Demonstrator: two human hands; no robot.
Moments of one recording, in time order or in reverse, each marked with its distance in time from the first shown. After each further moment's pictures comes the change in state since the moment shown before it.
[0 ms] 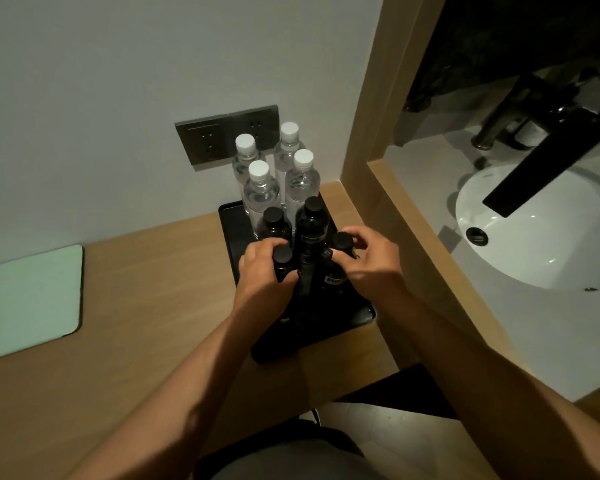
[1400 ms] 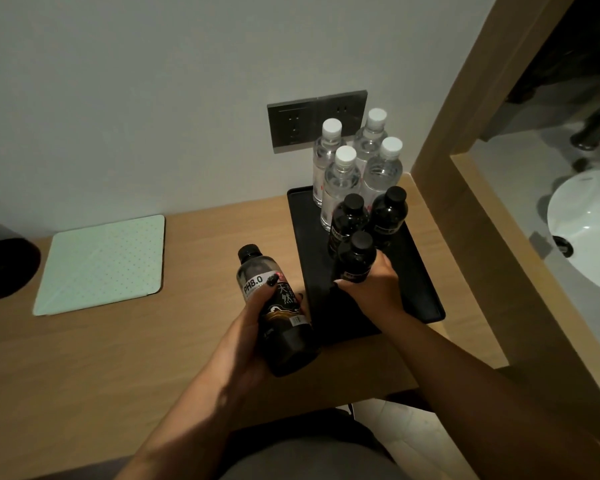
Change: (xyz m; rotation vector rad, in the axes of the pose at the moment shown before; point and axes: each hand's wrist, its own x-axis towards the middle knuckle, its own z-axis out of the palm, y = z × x) left_hand -0.091 -0.043 -0.090 -1.472 -0.135 -0.683; right_hand -0.024 0.018 0.123 -0.028 -0.084 0.158
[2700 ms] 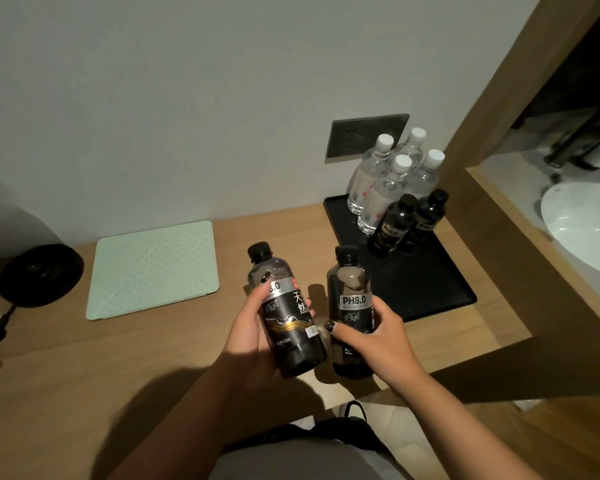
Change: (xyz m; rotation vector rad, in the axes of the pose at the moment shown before) left_hand -0.058 0.087 -0.119 0.008 -0.148 -0.056; right_hand -0.177 -0.120 0.055 0.347 -0.183 0.081
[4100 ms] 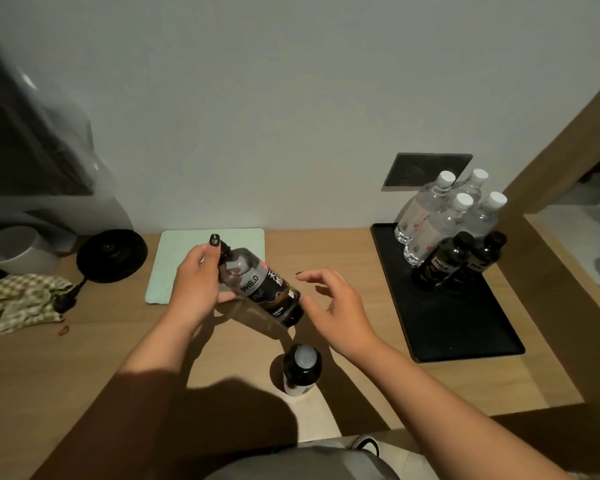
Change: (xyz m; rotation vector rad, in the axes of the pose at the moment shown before) left_hand -0.021 0.129 -0.066 0.764 0.536 0.661; right_hand 0.039 -0.061 0.109 -0.309 -0.209 -0.456
